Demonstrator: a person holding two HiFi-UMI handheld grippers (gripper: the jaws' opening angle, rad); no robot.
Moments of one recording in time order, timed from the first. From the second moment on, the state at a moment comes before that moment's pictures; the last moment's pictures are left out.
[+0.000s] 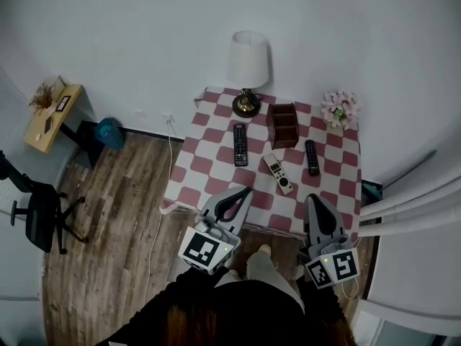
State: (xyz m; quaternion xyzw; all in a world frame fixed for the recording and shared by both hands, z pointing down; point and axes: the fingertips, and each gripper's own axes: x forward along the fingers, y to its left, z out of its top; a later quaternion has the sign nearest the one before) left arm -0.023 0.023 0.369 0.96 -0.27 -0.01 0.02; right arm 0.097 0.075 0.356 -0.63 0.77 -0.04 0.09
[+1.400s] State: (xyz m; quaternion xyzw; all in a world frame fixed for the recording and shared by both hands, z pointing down) left arm 0.077 -0.071 0.361 0.95 -0.30 -0.02 0.01; right arm 0.196 -0.015 0.349 -0.60 0.79 -0.04 0.10
